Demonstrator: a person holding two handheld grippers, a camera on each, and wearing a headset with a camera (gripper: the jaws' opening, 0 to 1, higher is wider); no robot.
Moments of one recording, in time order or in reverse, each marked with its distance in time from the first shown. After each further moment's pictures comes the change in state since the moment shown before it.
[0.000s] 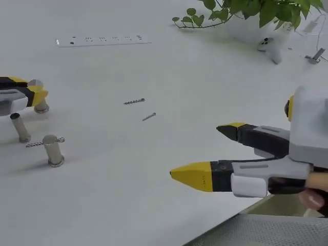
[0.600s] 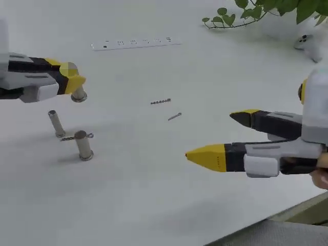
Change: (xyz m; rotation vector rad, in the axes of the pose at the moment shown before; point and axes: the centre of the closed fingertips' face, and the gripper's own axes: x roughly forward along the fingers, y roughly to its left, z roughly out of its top) left arm -0.054 -0.047 0.042 0.093 -0.042 -0.075; right arm 0.017 -0.012 0.015 -0.061 -0.025 0.093
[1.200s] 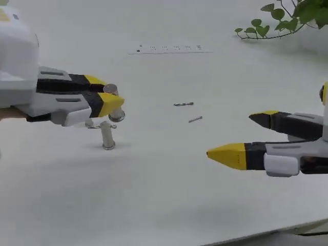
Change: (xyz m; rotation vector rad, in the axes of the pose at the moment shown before) left arm -0.029 -0.076 -0.011 0.028 -0.049 -0.066; right arm -0.007 -0.001 -0.004 -0.076 0.031 0.095
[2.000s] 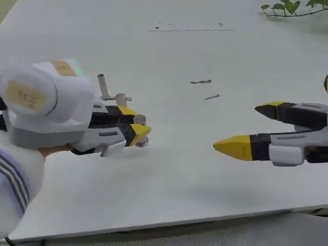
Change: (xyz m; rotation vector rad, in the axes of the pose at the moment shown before) left arm 0.031 -0.052 -0.065 -0.034 0.109 0.008; right arm 0.012 0.004 -0.031 -0.017 0.049 0.038
